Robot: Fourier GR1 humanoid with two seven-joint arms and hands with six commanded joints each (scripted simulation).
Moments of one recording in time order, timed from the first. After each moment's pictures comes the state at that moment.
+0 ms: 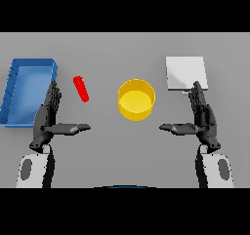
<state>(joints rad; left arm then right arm) 0.00 0.00 0.00 -1.57 0.00 0.00 0.00 0.00 0.00 0.00 -1.57 0.00 0.00 0.00</state>
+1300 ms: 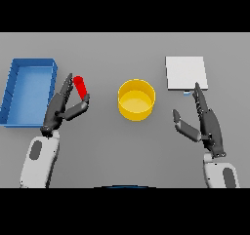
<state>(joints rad) -0.19 0.05 -0.05 -1.38 -0.15 -0.01 0.06 0.09 -0.09 0.09 -1.71 0.16 0.00 -0.09</state>
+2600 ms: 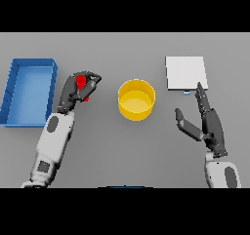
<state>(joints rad) -0.51 0.00 0.06 -0.92 -0.17 0.10 -0.13 0.08 -0.09 0.07 -1.70 0.15 0.00 -0.09</state>
